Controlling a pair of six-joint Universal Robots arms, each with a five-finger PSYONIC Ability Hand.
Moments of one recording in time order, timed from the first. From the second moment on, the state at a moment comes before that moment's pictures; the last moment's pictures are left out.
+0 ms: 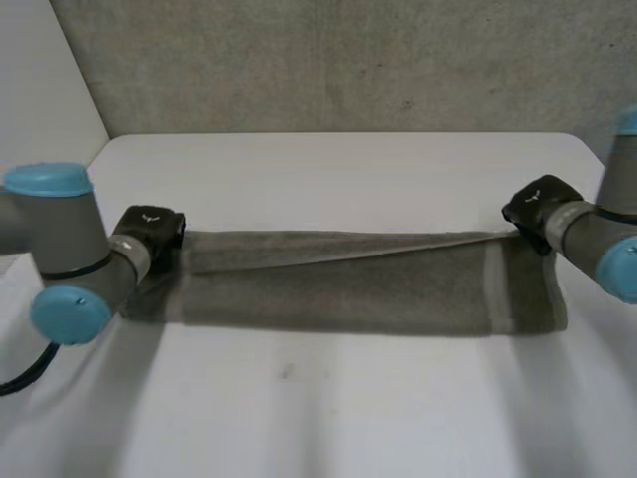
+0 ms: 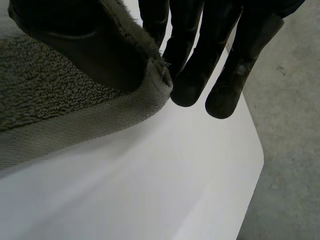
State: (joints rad) left arm 4.48 -2.29 -1.26 3.17 -1.54 3.53; right arm 1.75 -0.83 1.01 0.27 1.52 2.18; left_hand 1.20 1.22 1.22 1.22 1.03; right_hand 1.33 1.32 1.34 1.34 1.18
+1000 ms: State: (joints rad) left arm 4.48 -2.10 -1.16 3.17 -1.55 3.41; right arm 1.79 -0.96 0.80 0.22 1.54 2.66; left_hand 0.18 0.17 0.17 0.17 0.04; right_hand 0.24 0.25 0.25 0.26 0.06
